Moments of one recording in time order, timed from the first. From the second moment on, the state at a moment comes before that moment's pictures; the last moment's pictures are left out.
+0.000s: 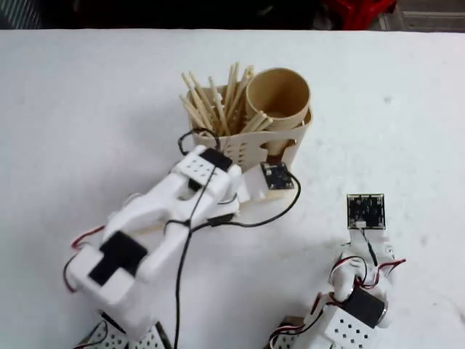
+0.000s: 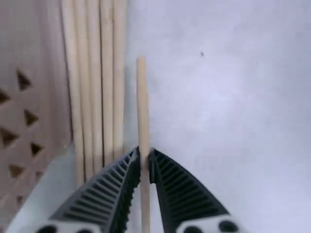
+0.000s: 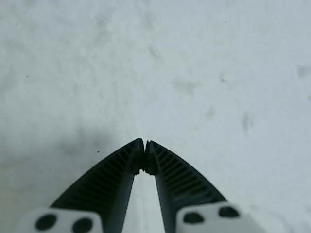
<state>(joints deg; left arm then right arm) 26.7 10.1 21.3 69.9 -40.5 29.5 -102.5 96.6 63.5 33.5</state>
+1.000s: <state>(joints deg) 30.1 -40.7 6.9 37.6 -14.5 29.5 -102.5 96.6 63.5 33.5</state>
